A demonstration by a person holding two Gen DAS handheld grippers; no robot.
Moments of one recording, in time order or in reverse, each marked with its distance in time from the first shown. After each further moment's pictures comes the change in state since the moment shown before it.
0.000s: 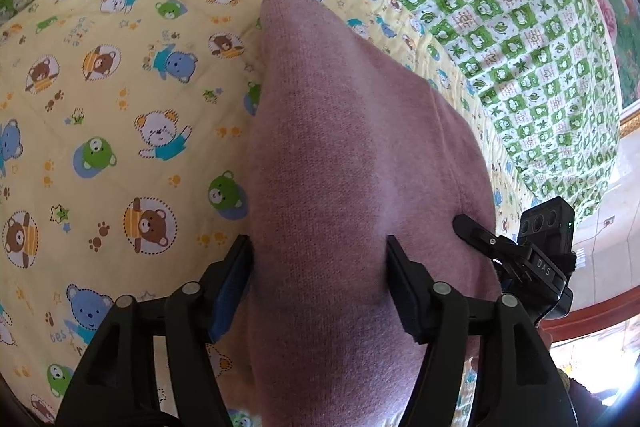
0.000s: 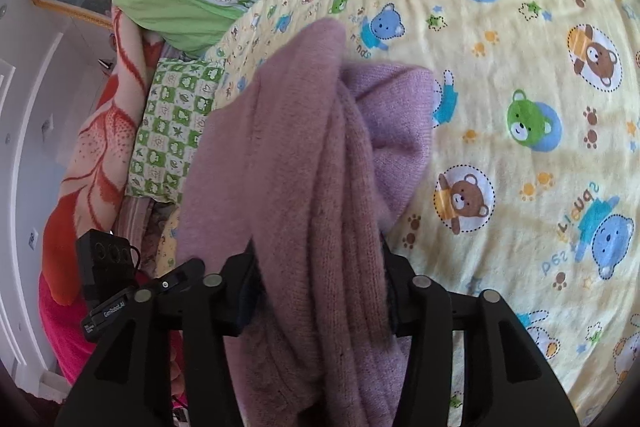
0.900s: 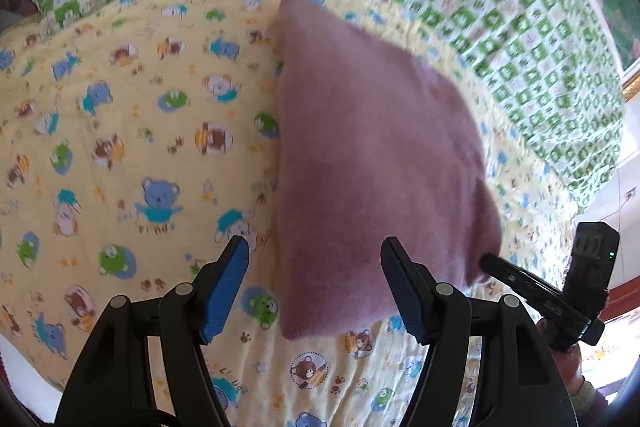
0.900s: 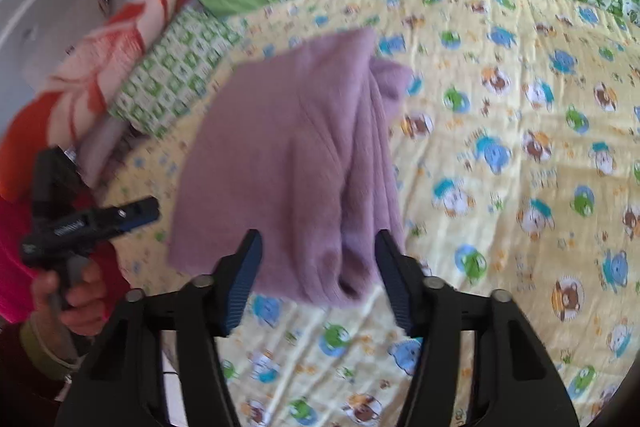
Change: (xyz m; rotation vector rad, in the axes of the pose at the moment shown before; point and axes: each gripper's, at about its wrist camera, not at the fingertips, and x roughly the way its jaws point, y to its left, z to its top) left arm -0.065 -0.010 -0.077 0.068 -0.028 0.123; right arm -0.076 0.058 -0.097 -0.269 -0.039 -0.288
